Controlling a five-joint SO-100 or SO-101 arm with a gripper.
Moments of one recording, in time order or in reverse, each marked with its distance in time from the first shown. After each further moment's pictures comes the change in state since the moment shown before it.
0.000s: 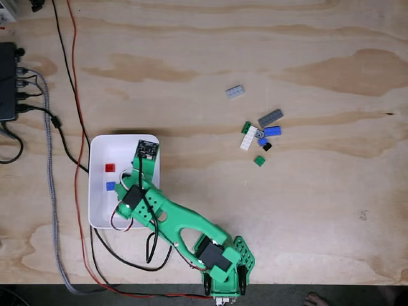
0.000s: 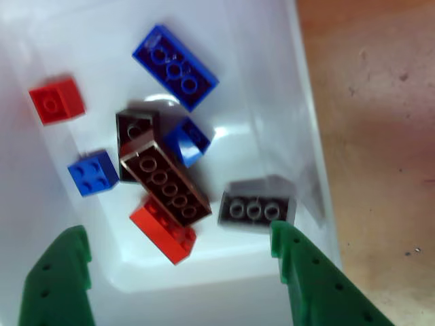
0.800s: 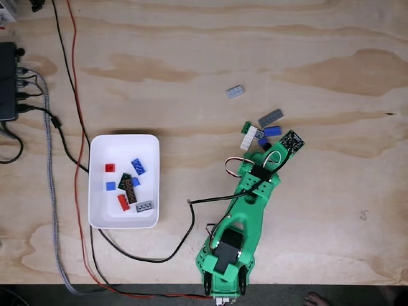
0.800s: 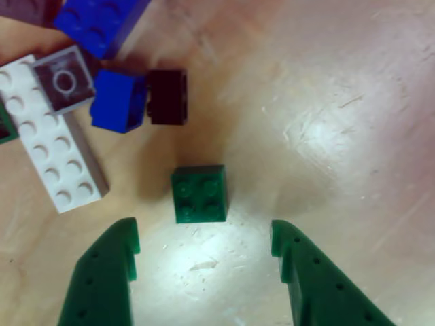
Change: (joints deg) arm 77.8 0.8 25.6 -26.2 -46.3
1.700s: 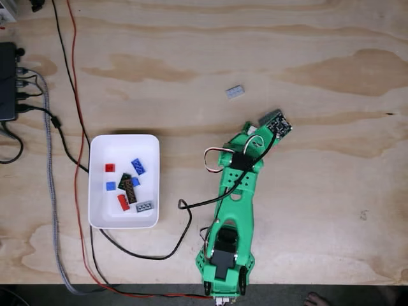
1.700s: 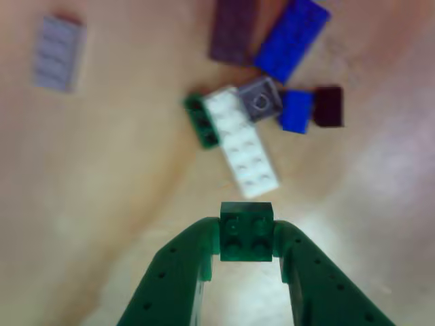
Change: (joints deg) arm -18.1 5.6 -18.8 15.5 24.3
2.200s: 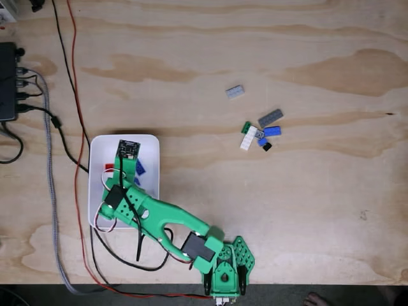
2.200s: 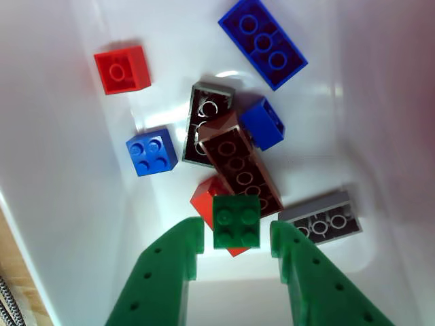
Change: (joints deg) arm -66.4 -19.0 -17.1 8.9 23.8
